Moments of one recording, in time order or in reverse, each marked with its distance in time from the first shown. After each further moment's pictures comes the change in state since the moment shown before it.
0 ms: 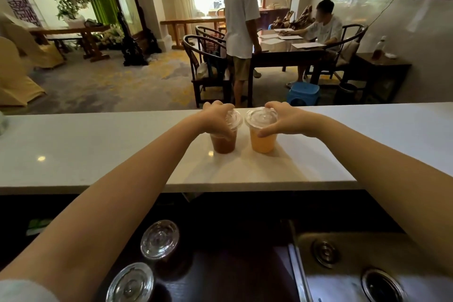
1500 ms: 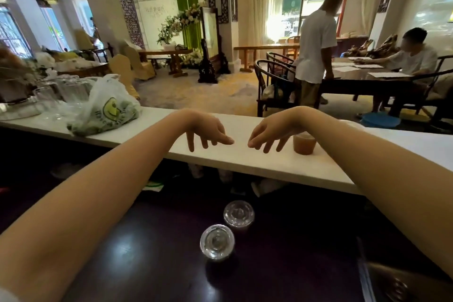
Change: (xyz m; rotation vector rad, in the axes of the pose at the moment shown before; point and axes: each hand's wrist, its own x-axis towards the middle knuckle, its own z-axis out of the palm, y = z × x) left_hand -0.217 -0.114 -0.083 -0.020 -0.346 -0.354; right_hand -0.061 -0.218 0.077 -0.302 -0.671 -0.205
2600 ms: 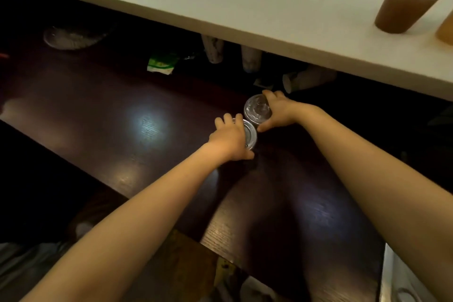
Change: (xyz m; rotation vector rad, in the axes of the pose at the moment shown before) left_hand 0.081 -0.028 0.280 -0.122 0.140 -0.158; right_hand 0.165 0.075 0.201 -0.080 0.121 0.048
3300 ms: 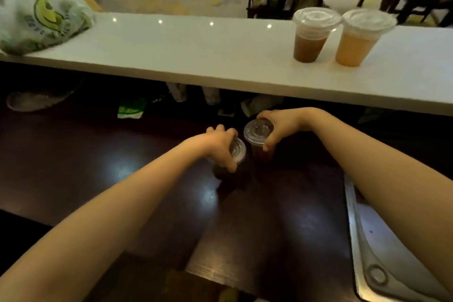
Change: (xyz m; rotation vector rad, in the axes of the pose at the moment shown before) left_hand -0.013 0.047 -0.072 0.214 -0.146 0.276; right_hand -0.095 0.046 -0.063 0.079 -0.055 0.061
